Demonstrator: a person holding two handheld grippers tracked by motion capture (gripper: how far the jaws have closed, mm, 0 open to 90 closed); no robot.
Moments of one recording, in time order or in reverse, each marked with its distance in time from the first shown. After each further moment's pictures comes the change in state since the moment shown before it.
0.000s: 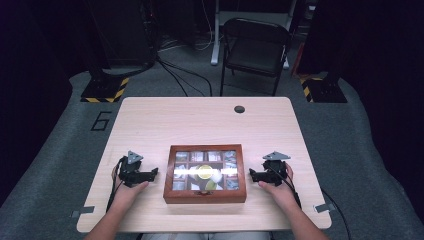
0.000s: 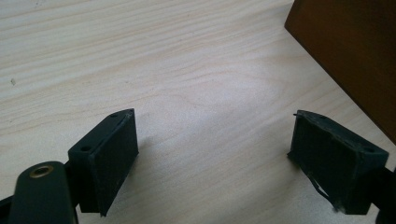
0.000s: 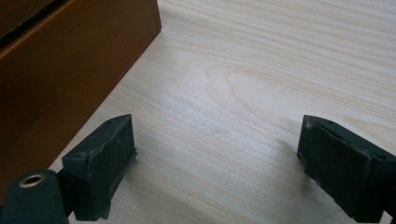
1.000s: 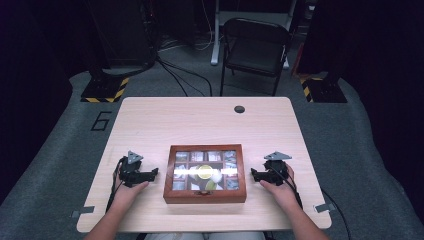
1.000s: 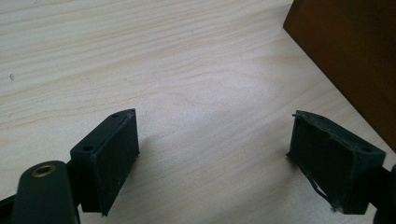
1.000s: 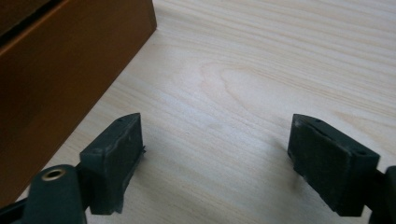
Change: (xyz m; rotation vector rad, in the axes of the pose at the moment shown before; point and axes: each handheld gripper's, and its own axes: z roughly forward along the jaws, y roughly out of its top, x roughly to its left) left arm -0.002 0.001 -0.002 0.007 -0.004 -0.026; right arm -0.002 0.000 -0.004 0.005 -0.010 0.009
